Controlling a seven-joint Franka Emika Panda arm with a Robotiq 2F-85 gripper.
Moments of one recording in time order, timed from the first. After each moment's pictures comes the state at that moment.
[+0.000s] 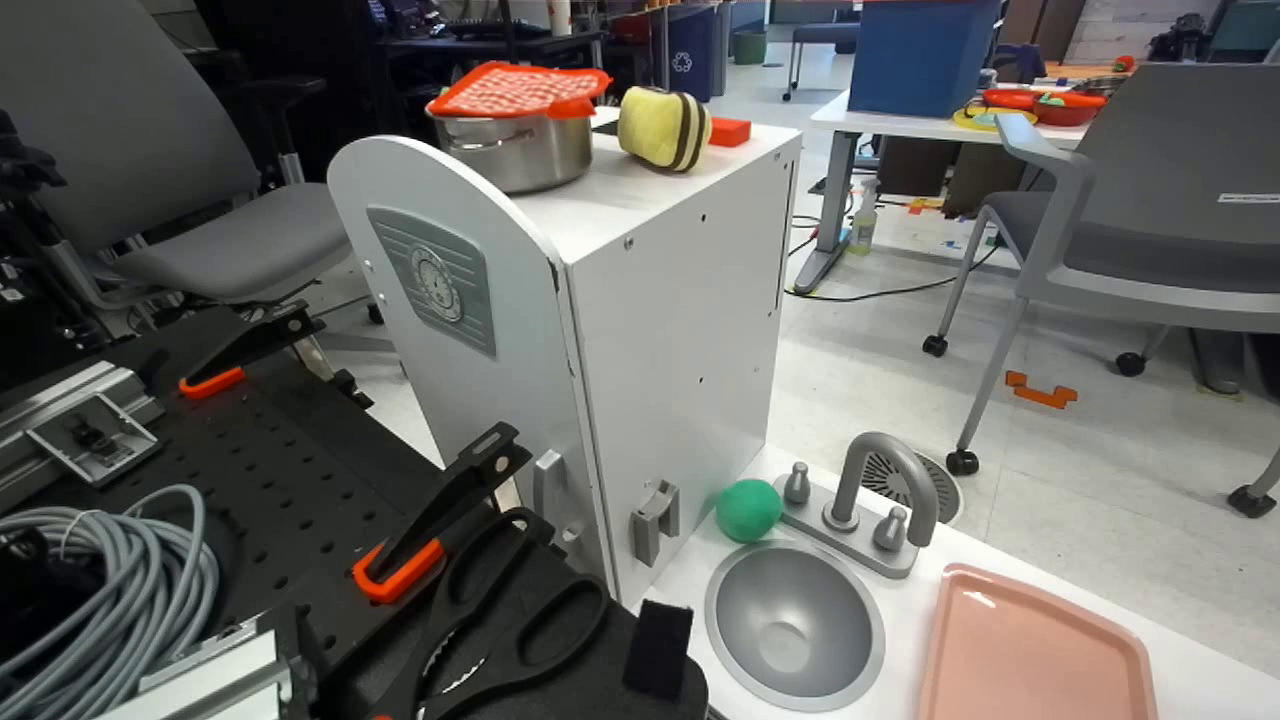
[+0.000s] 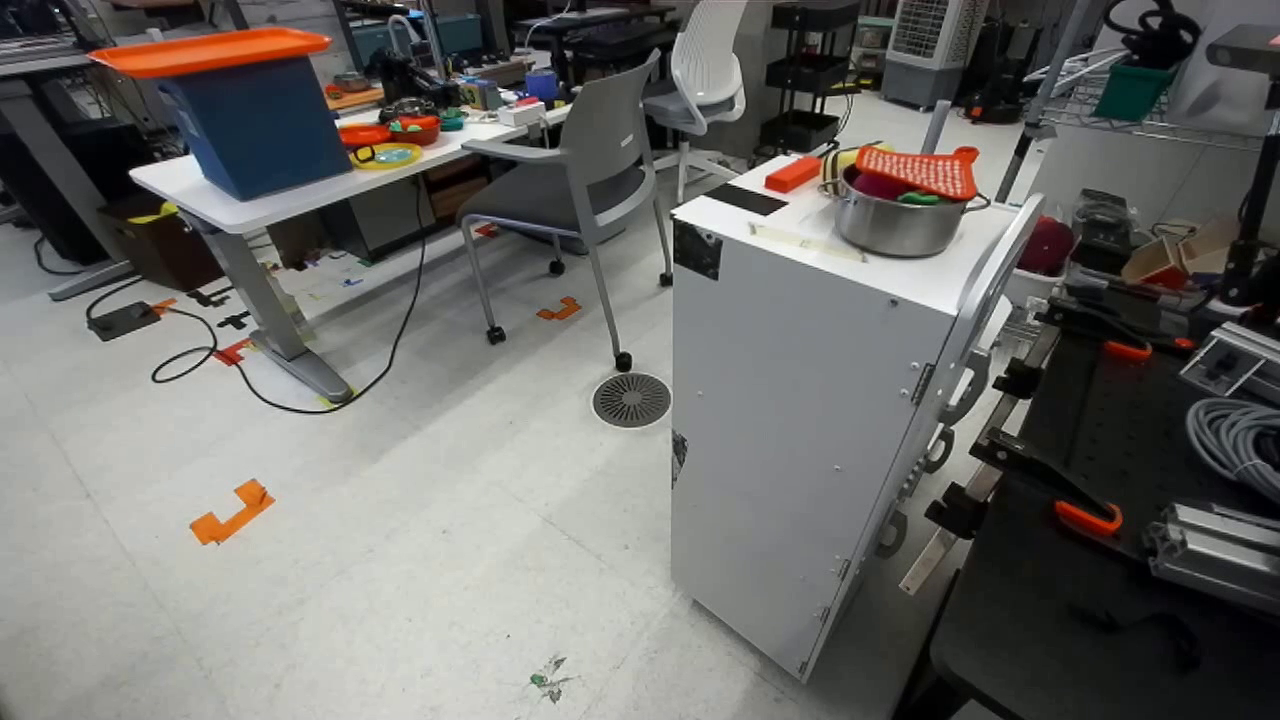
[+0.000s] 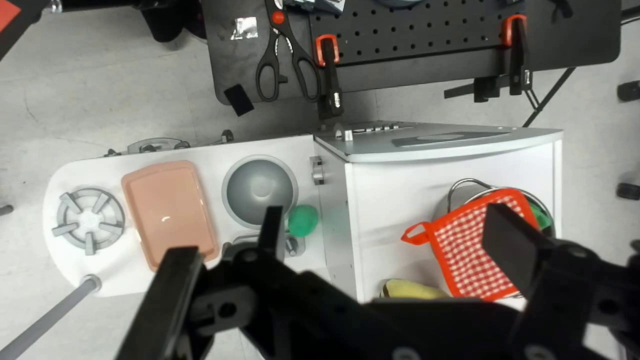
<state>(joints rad) -0.08 -0.20 -0.26 -2.11 -0.03 1.72 -0.27</state>
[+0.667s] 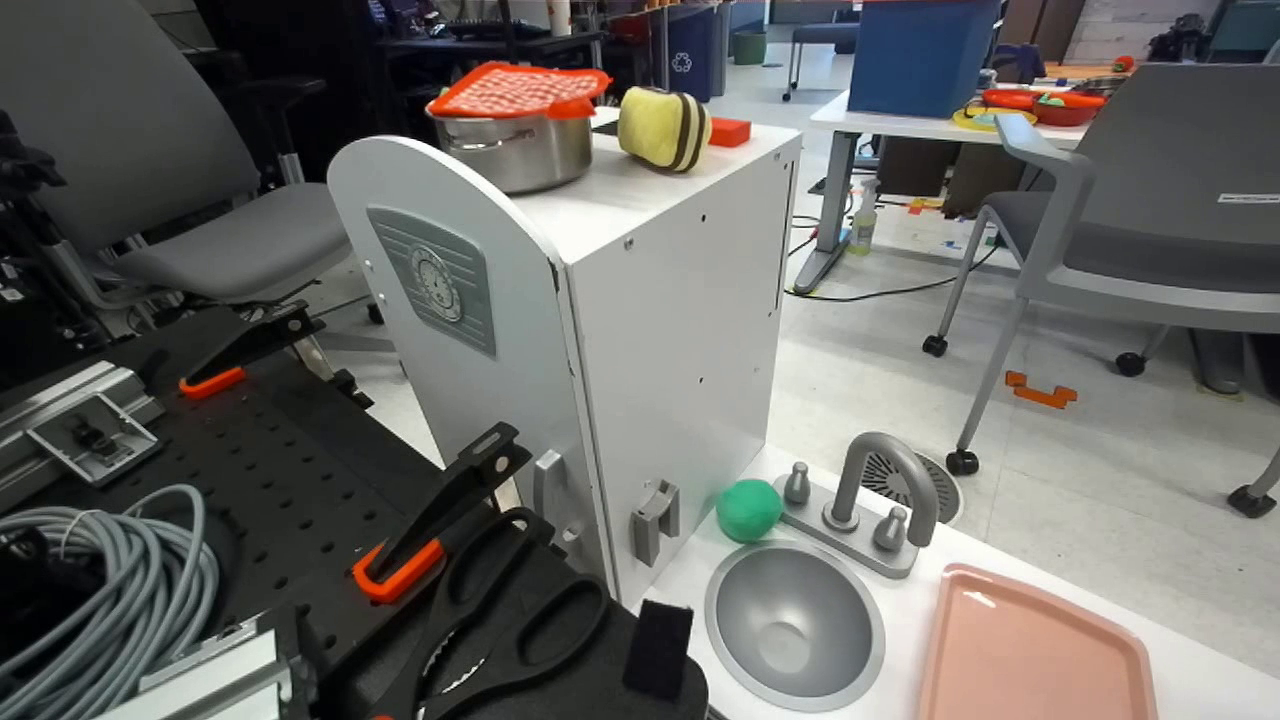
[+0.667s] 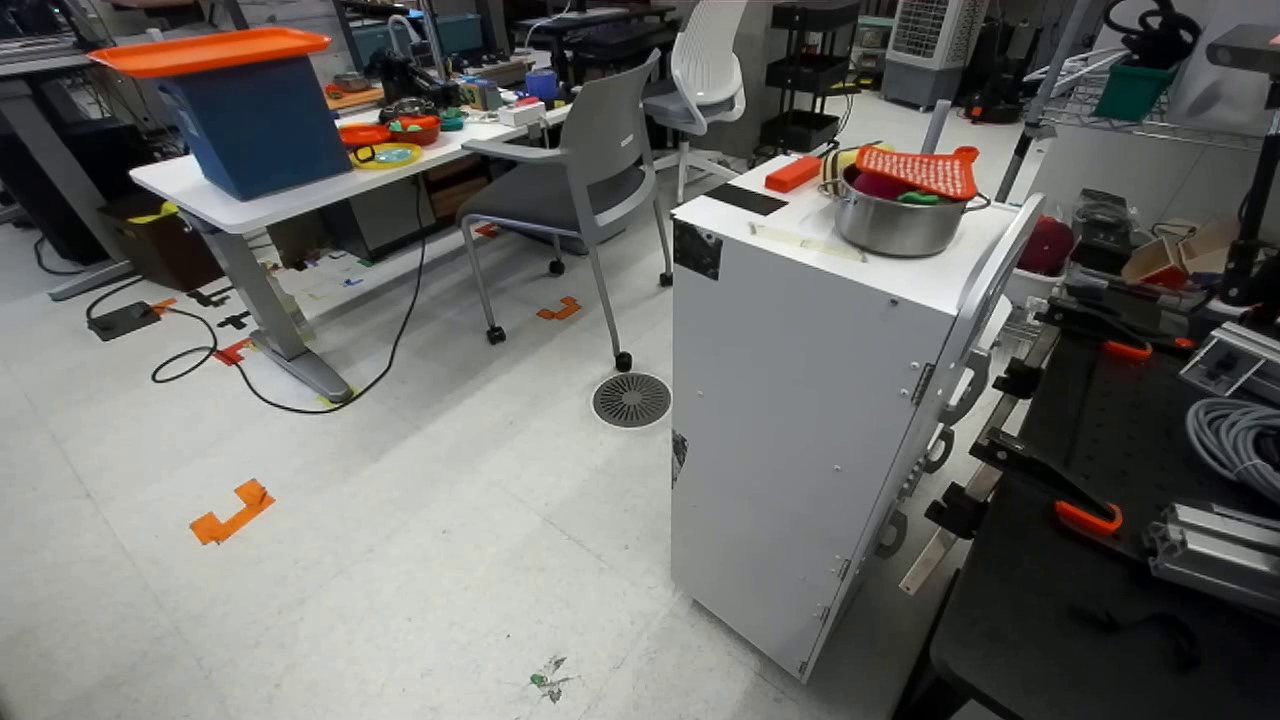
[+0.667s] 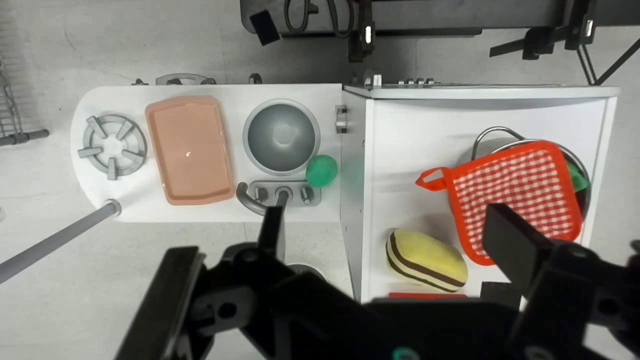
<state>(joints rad) -0.08 -0.15 -0.19 -2.10 -0.09 1.88 -0.28</state>
